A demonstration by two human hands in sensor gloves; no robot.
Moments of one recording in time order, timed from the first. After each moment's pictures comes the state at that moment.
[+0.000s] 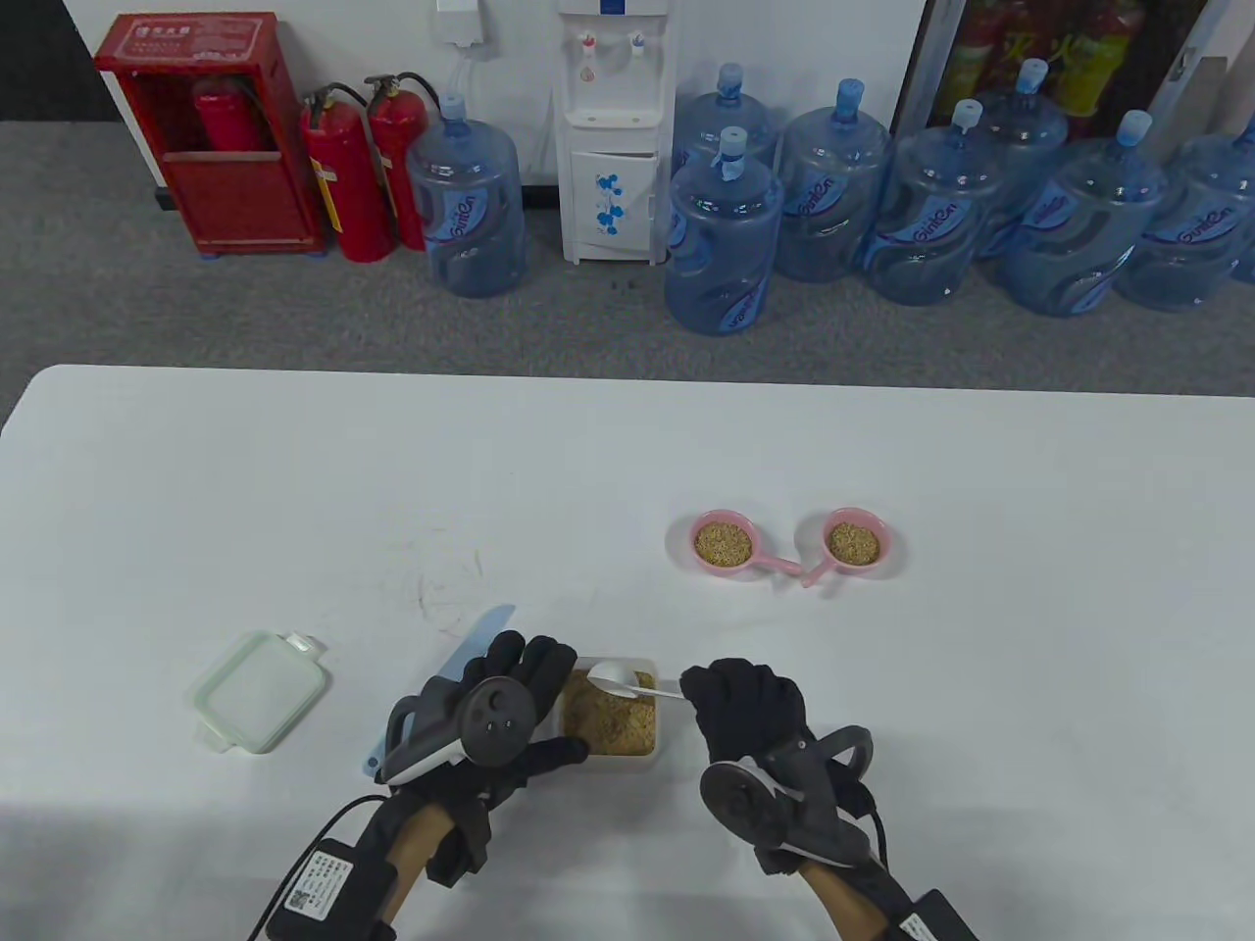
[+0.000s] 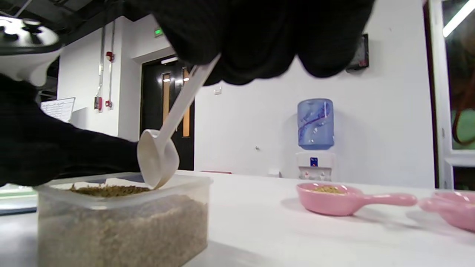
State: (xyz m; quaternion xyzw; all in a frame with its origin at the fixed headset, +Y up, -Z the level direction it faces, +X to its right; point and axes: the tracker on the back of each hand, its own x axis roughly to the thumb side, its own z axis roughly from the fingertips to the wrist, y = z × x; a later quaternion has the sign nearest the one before) left_hand -0.162 -0.760 -0.284 -0.13 -0.21 0.12 0.96; right_hand 0.085 -0.693 -0.224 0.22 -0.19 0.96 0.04
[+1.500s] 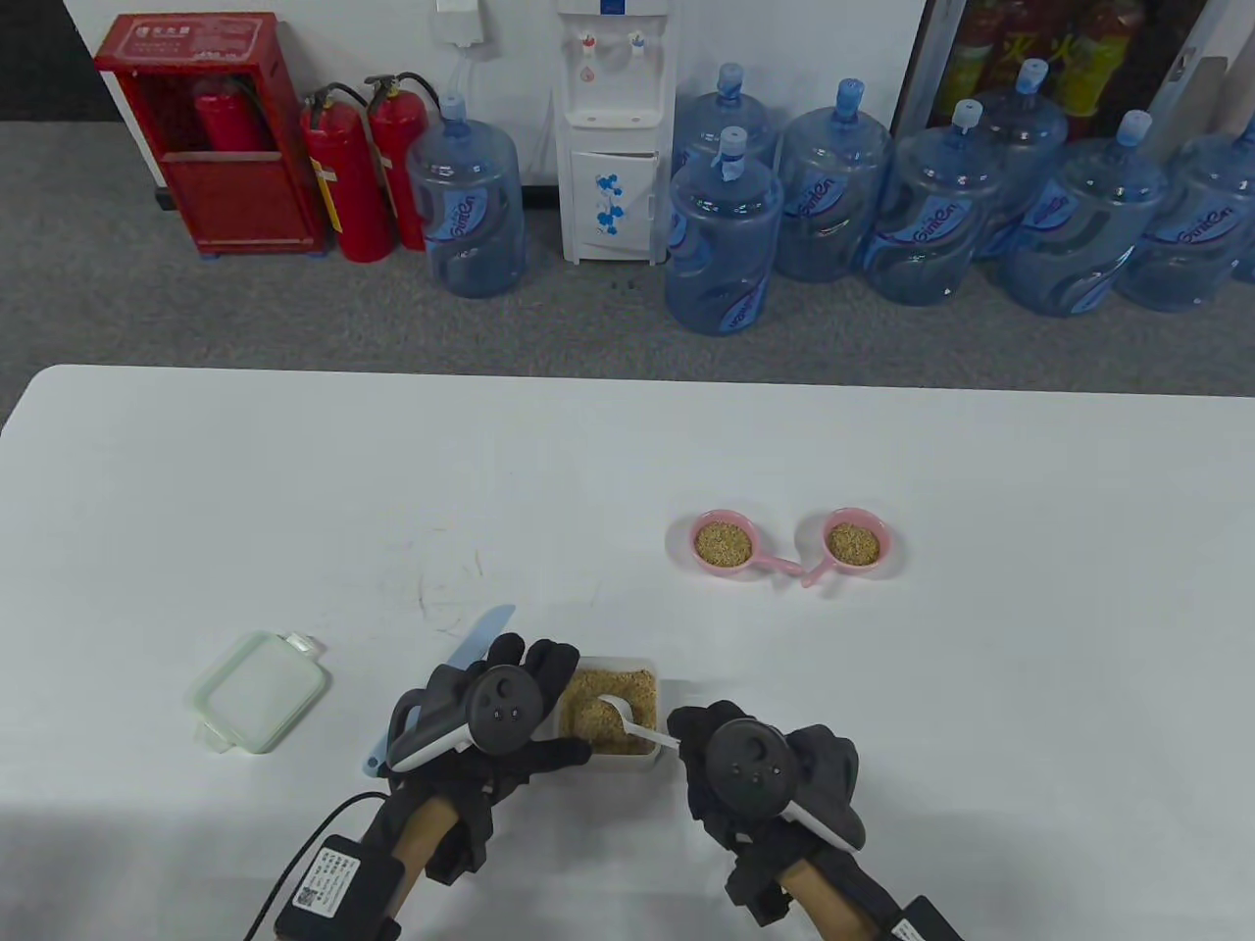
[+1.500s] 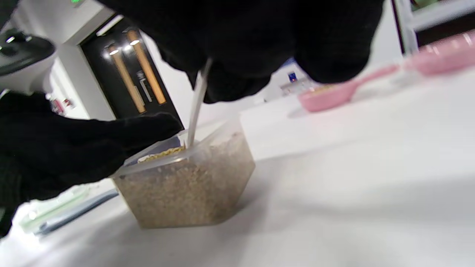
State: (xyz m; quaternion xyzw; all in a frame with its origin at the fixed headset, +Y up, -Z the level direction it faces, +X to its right) left_hand -0.160 -0.758 -0.289 -0.16 -0.20 0.11 0.96; right_hand 0.096 -0.710 -0.237 0.13 0.02 0.96 0.23
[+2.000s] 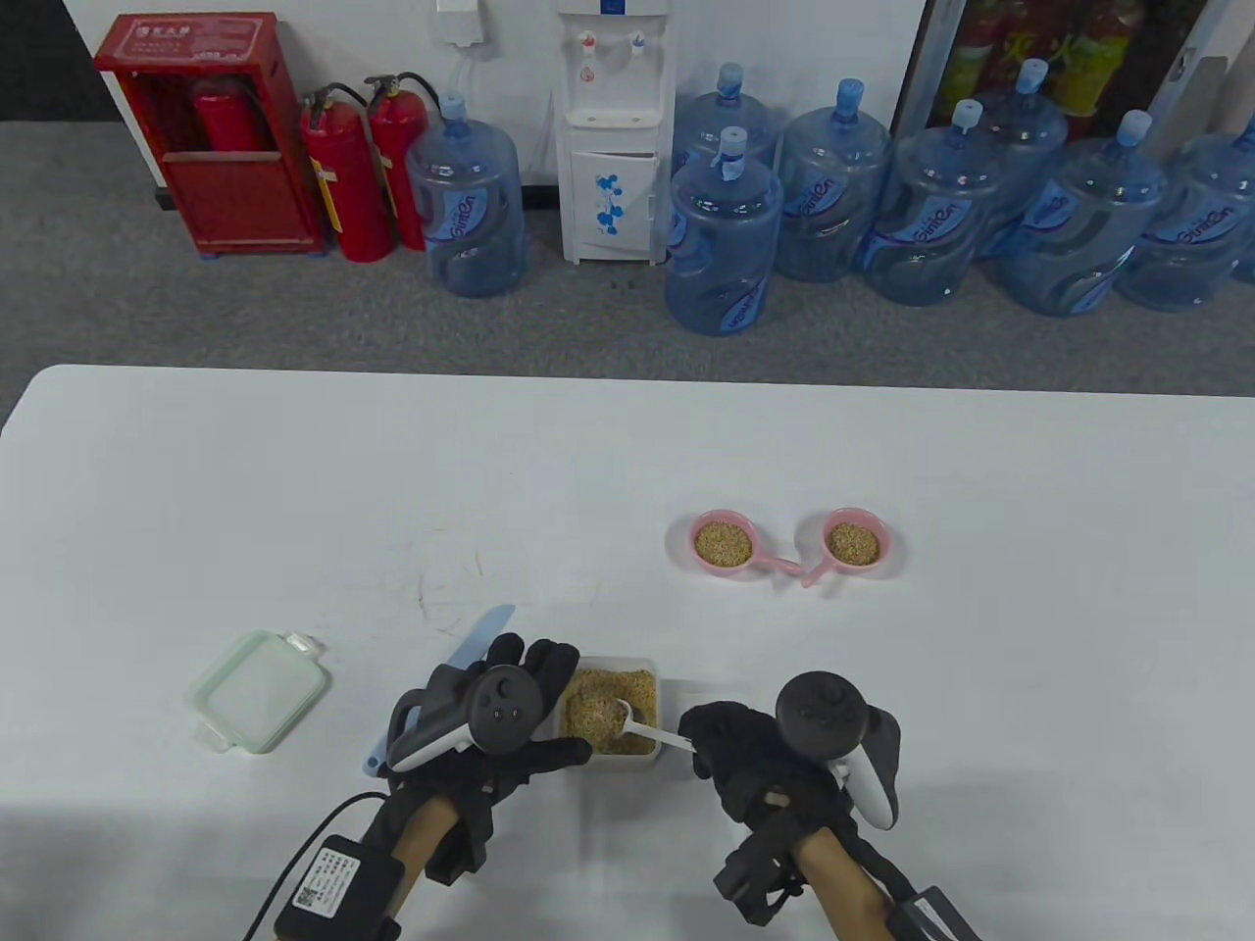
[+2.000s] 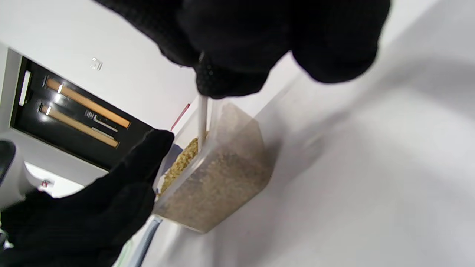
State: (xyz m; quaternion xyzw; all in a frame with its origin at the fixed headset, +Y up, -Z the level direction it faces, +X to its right) left_hand -0.160 -0.757 -0.289 -0.16 -0.20 0.11 0.96; right_hand 0.128 -0.741 -0.255 0.01 0.15 0.87 0.46
